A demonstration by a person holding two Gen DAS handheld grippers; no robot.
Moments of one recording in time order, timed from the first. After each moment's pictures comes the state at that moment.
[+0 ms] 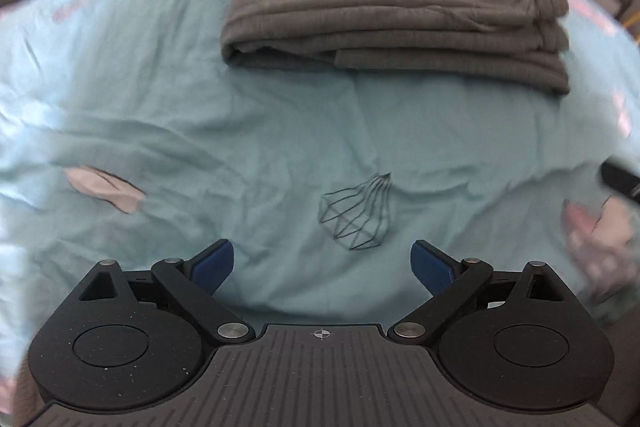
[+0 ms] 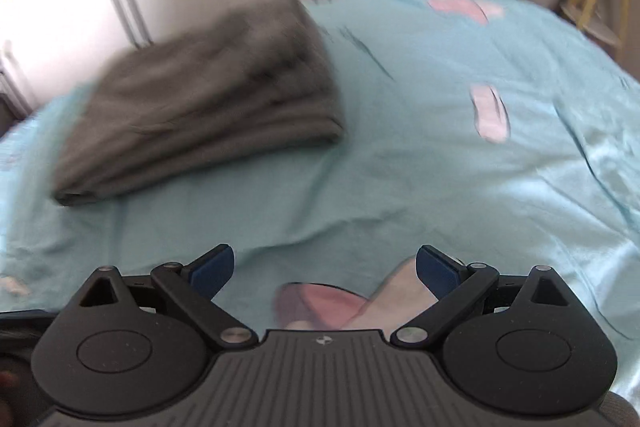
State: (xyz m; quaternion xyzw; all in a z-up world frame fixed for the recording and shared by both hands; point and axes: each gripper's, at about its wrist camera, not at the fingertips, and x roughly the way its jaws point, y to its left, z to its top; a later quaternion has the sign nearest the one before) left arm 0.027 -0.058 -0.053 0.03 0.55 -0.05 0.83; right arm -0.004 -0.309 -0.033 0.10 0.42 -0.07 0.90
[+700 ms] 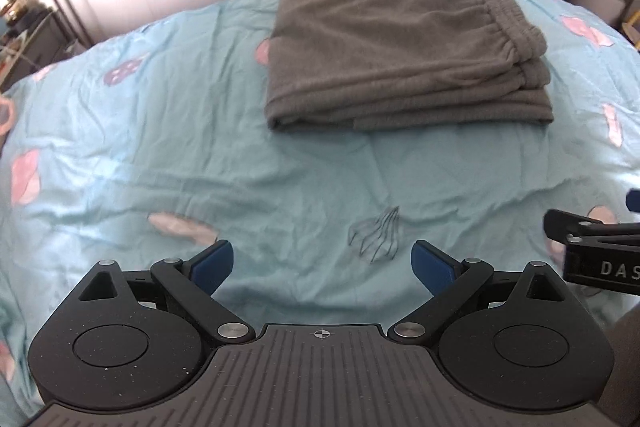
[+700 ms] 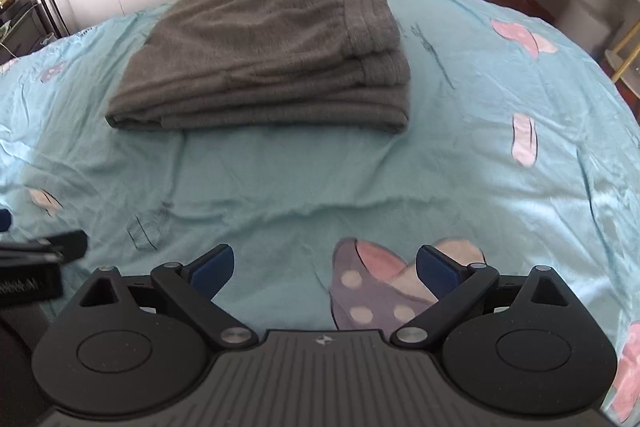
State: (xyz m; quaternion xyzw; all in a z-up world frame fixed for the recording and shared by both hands) left arm 0.018 -0.064 0.023 0.06 0.51 -0.03 0.86; right arm 0.000 -0.257 -0.001 0.00 0.50 -0.03 0.87
